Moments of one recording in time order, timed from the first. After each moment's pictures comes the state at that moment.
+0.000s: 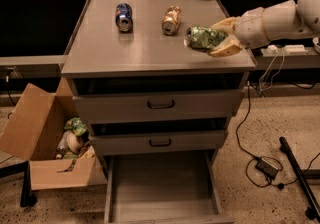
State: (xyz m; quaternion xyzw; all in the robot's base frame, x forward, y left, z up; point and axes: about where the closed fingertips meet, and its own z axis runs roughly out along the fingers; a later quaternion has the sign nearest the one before) arm 0.689 -0.189 0.893 -0.63 0.60 0.08 0.48
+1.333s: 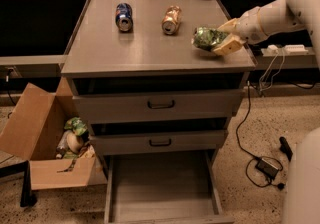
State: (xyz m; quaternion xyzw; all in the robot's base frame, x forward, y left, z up) arm 0.743 -0.225 0.858 -0.59 0.68 0.09 0.42
